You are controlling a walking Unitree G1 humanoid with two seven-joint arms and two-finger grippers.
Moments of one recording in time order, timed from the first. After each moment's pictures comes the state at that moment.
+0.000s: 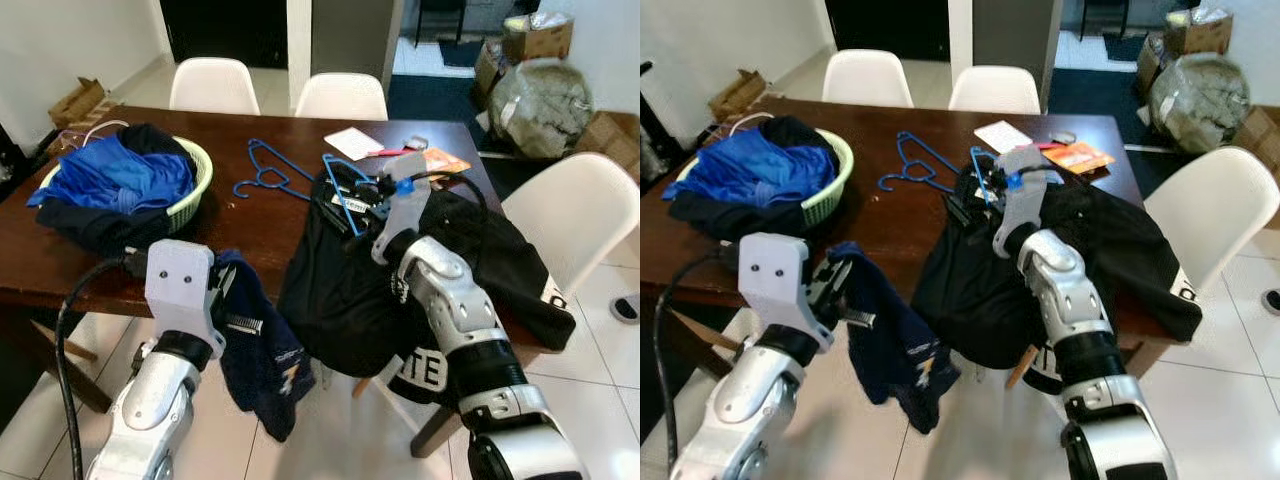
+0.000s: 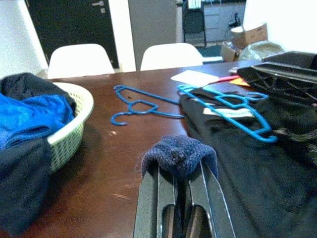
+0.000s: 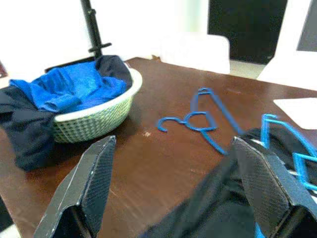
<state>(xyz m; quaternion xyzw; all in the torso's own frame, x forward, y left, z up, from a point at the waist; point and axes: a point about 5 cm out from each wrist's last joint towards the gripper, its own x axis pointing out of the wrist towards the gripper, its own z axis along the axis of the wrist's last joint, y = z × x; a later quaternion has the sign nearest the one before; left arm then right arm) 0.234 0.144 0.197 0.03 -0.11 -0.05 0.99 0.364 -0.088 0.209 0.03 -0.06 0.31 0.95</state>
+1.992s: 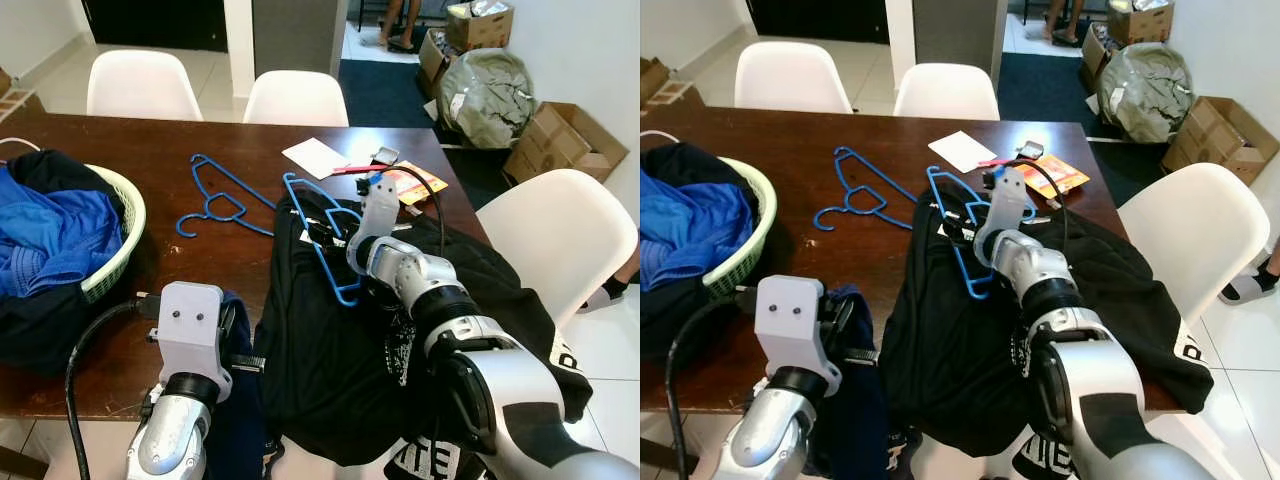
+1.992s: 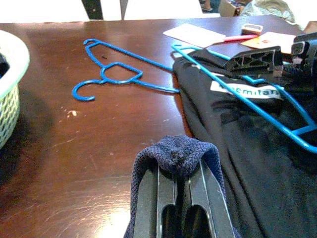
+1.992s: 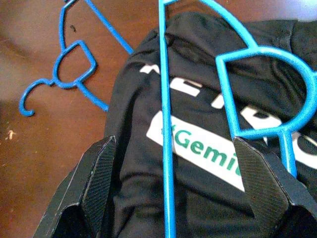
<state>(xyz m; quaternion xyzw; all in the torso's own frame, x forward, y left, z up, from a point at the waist) 0.208 0.128 0.162 0.01 -0.04 -0.01 1.00 0.403 -0.082 0.171 0.14 0.20 0.16 0.96</state>
